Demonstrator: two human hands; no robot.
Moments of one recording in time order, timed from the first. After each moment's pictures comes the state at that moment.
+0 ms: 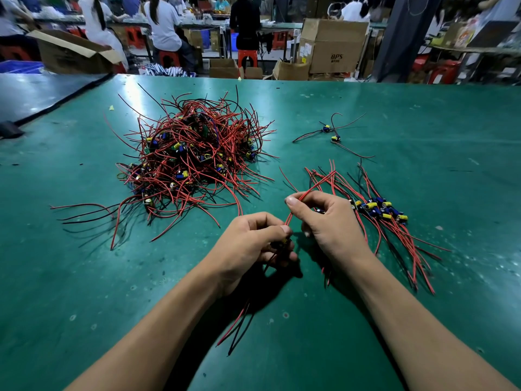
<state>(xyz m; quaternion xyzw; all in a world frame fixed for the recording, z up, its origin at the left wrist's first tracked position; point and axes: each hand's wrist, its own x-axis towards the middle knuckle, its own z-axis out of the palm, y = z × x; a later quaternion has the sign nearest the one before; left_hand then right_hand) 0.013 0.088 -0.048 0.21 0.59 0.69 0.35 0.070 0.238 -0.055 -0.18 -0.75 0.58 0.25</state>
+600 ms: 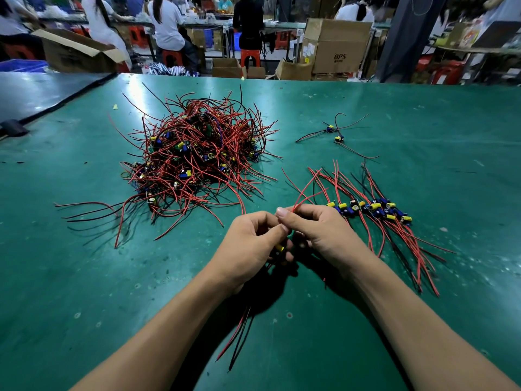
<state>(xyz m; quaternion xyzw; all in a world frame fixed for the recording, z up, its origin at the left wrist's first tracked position) 0.016 0.090 -0.053 0.22 0.64 0.69 0.27 0.075 0.224 -0.051 -0.16 -0.66 0.73 0.09</state>
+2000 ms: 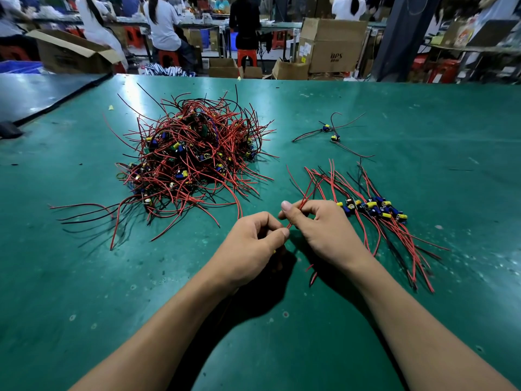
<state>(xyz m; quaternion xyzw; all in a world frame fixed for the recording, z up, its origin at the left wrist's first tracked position) 0.015 0.093 -0.057 0.28 0.69 0.62 0.25 0.067 0.239 -0.056 -0.16 -0.85 0.47 0.20</state>
